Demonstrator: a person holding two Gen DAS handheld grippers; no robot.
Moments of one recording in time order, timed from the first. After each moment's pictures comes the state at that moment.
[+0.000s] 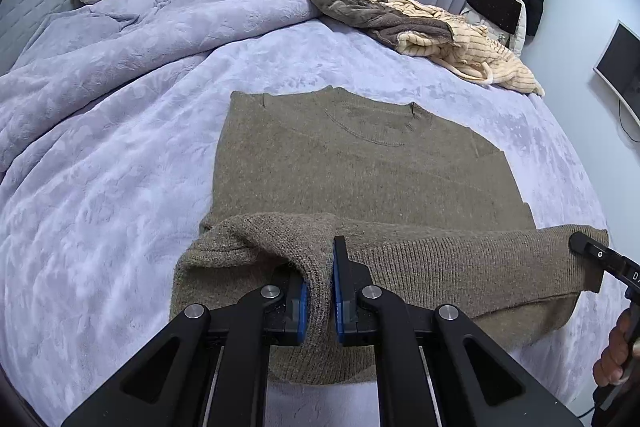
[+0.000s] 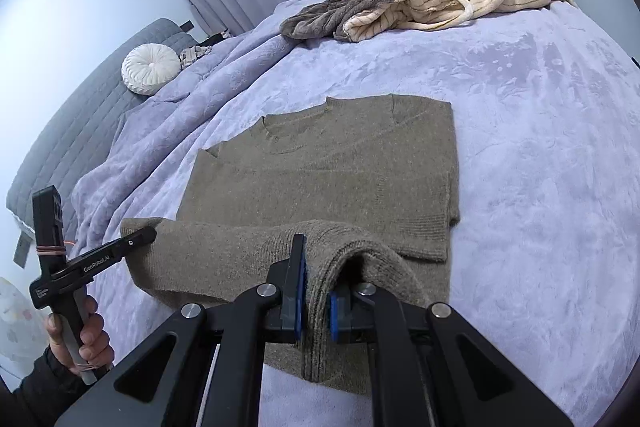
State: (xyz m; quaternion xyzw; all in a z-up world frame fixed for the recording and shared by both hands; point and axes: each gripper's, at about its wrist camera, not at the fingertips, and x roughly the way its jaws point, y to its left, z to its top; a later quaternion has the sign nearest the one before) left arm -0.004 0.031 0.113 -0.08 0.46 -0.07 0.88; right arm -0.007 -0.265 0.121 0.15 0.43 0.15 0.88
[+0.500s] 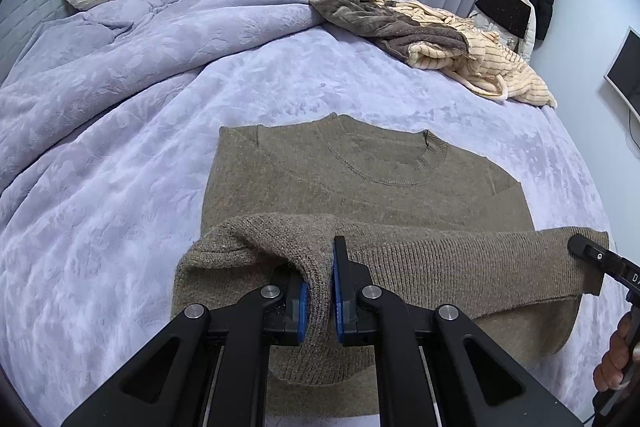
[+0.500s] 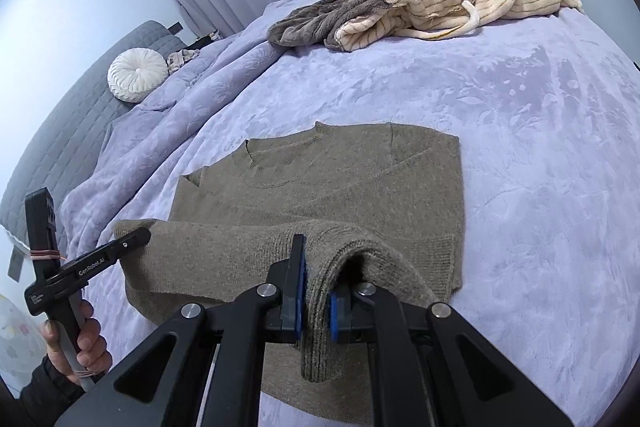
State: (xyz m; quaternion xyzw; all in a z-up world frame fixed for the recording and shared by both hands) left arm 0.058 0.022 0.114 -0.07 0.46 -0.06 0.88; right arm 0.060 -0.265 0.122 0.15 0.44 0.13 0.88
